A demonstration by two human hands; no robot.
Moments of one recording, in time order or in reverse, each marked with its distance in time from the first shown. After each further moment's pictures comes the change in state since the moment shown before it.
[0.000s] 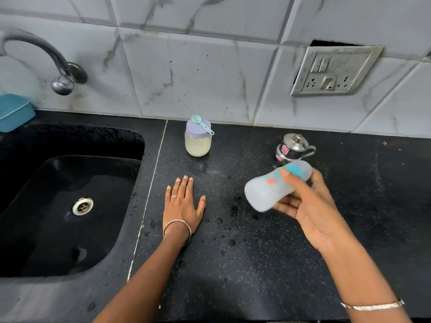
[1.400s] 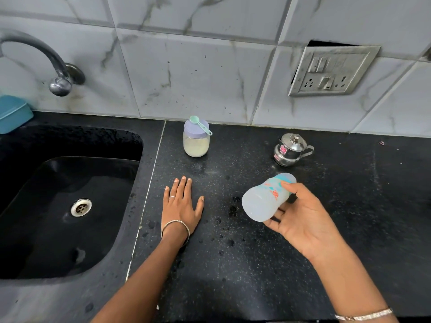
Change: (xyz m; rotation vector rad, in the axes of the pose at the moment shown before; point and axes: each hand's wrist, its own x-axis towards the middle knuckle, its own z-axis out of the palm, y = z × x) left_hand -0.001 0.000 0.001 -0.016 0.001 -0.004; right_hand 0.000 0.019 -0.002 0.329 -0.059 0.281
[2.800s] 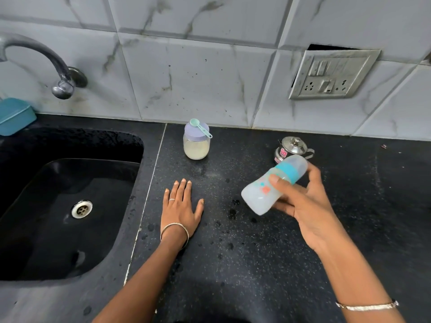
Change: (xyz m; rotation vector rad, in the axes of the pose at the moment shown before) left_hand 0.001 0.000 -0.001 0.006 -0.001 0.000; right_hand 0.001 -0.021 0.007 -0.415 -0.007 -0.348
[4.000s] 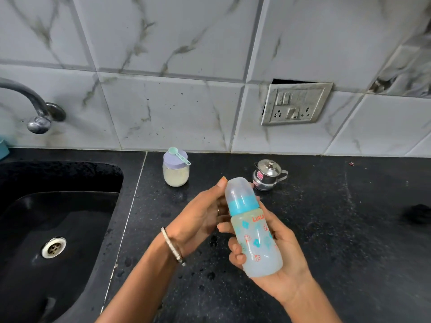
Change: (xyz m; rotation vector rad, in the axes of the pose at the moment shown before) left_hand -0.018 0.122 -0.184 -1.638 -0.786 0.133; right_hand -0.042 -0.010 0.020 0.741 -0.393 0.422
